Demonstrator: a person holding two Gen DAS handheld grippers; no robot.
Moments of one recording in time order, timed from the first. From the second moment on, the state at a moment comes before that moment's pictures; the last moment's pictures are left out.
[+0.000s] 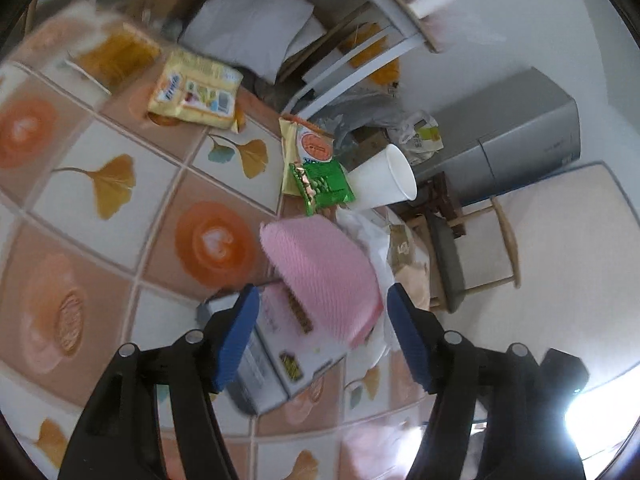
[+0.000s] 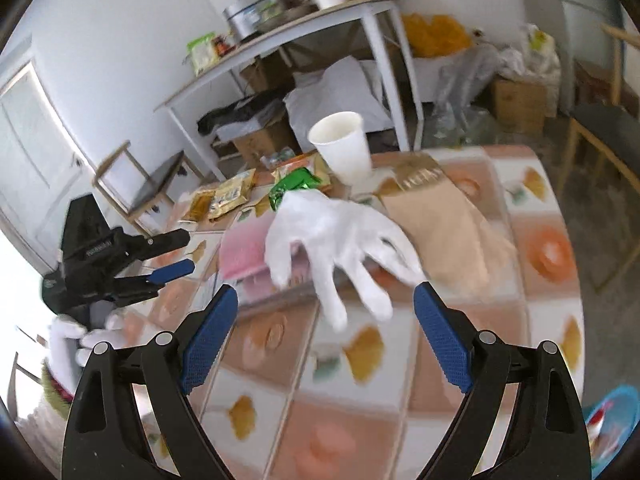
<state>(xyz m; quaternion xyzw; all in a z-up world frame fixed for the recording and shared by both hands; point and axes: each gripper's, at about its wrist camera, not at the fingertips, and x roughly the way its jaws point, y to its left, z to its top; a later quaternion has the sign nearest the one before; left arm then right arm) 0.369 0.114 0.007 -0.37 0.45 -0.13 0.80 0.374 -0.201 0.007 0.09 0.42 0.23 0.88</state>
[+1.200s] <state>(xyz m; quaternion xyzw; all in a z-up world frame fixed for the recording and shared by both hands) 0.380 0.126 -0.022 -0.47 0.45 -0.18 0.74 0.384 -0.162 0.001 0.06 0.41 0.21 0.88</state>
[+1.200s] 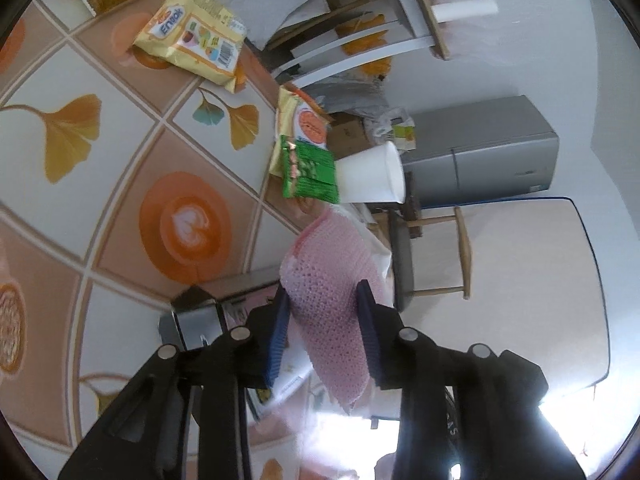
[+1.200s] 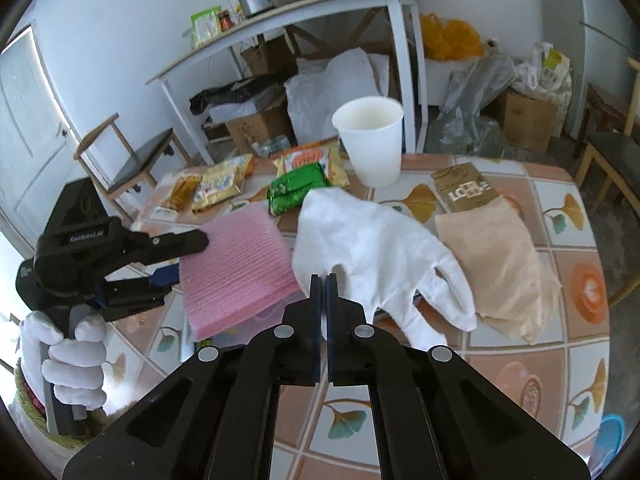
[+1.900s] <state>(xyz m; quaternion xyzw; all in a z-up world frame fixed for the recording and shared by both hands) 0.284 0.120 0.046 -0.42 0.39 -0.26 0.78 0.317 -0.220 0.076 0.13 0.33 0.22 0.91</state>
